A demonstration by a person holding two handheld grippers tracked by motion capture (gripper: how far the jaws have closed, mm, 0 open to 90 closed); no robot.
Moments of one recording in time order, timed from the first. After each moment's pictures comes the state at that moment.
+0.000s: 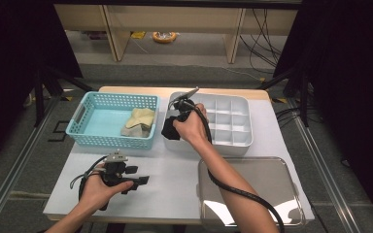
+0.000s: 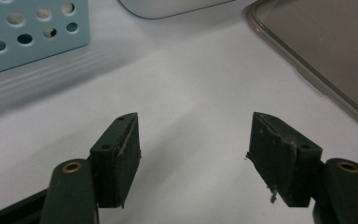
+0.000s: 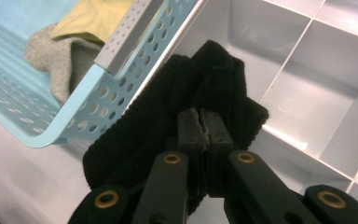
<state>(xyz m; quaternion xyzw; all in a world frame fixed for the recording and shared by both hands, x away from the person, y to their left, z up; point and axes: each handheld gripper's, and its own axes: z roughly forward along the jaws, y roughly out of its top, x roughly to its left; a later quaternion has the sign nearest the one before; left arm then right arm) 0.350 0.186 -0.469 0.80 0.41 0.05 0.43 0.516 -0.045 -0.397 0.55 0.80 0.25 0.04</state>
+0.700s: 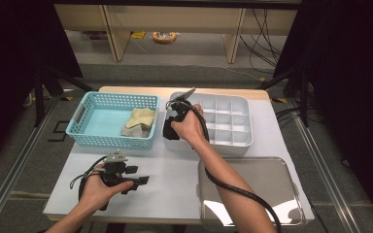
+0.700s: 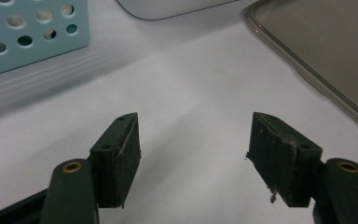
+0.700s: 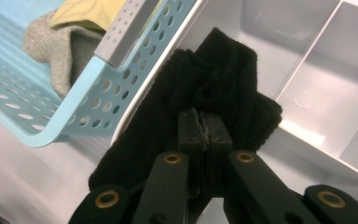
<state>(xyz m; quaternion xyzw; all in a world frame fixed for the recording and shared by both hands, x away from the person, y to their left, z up) 0.349 0.186 -0.468 0.80 0.41 0.05 0.43 0.523 -0.038 -0.405 0.55 0.80 0.23 0.01</state>
